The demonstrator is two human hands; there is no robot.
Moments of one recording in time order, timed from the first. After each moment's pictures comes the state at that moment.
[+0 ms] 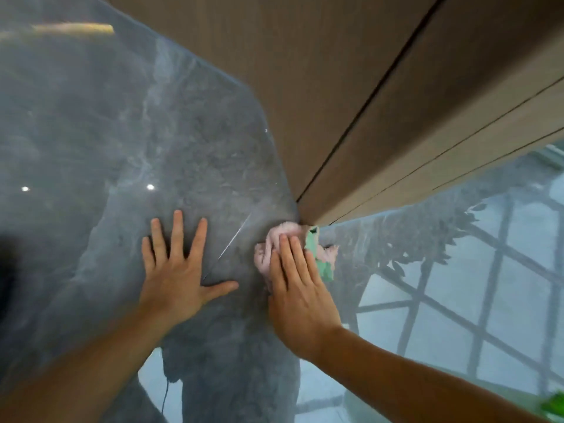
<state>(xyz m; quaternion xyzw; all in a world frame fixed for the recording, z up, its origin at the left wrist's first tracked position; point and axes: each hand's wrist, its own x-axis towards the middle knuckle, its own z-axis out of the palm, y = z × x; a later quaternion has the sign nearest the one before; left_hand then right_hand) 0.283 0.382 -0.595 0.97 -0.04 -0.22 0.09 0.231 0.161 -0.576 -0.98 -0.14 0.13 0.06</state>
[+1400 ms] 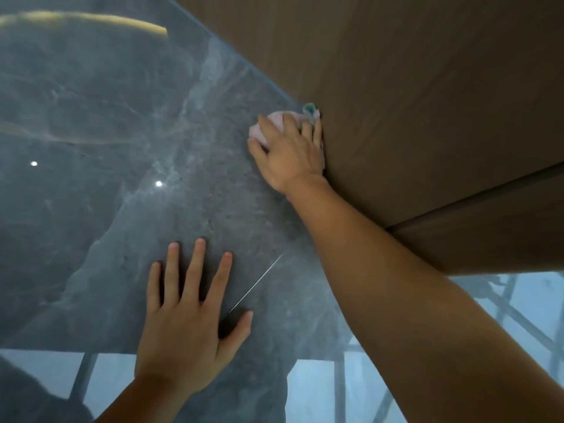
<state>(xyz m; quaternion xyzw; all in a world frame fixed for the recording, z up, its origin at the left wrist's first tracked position) 0.269 0.381 -0.613 1.00 -0.04 -0.04 0.06 0.530 0.247 -0.582 -0.99 -0.10 0.02 0.04</state>
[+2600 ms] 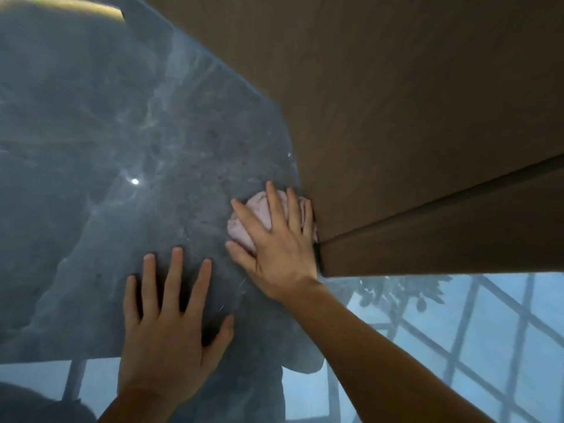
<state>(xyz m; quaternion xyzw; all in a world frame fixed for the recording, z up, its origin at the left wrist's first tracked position) 0.270 0.381 -0.617 1.00 -0.03 -0.03 0.06 0.388 0.211 -0.601 -0.99 -0.13 0.05 0.06</state>
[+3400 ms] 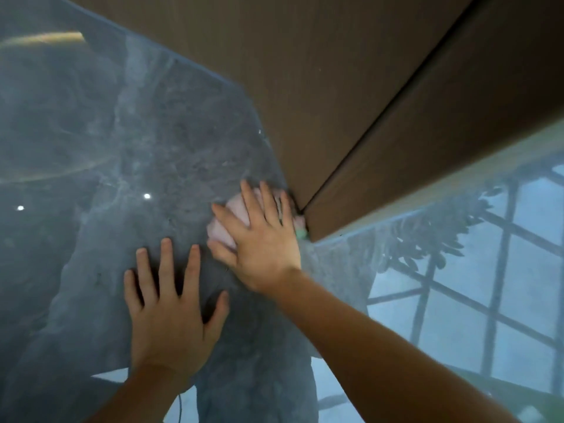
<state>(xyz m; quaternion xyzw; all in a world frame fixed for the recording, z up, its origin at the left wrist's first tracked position) 0.271 0.380 -0.616 1.00 -0.04 -0.05 0.02 0.362 0.216 -0.609 -0.99 -0.12 0.02 0.10</state>
